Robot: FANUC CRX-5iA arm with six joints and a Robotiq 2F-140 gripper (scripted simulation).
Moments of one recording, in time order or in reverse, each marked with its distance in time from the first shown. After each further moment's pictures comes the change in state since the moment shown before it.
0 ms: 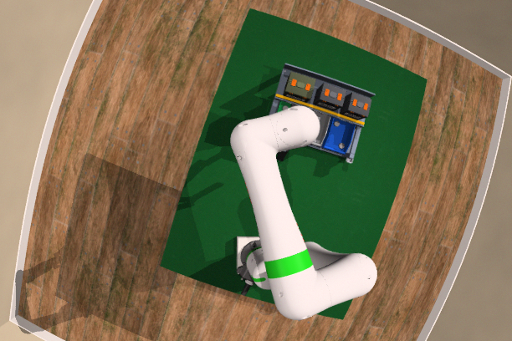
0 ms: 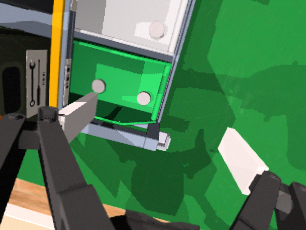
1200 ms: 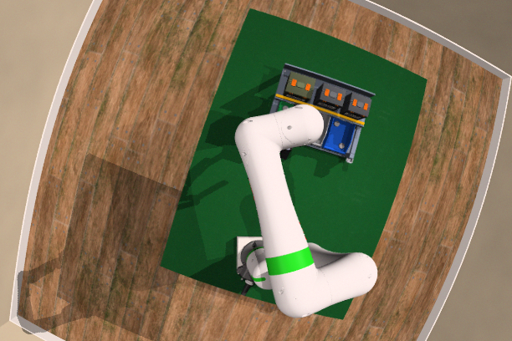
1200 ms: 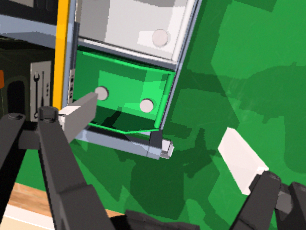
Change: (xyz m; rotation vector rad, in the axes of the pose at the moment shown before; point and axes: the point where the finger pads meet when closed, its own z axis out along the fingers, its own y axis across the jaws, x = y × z) arm 0.010 -0.008 0.005 0.000 0.000 0.000
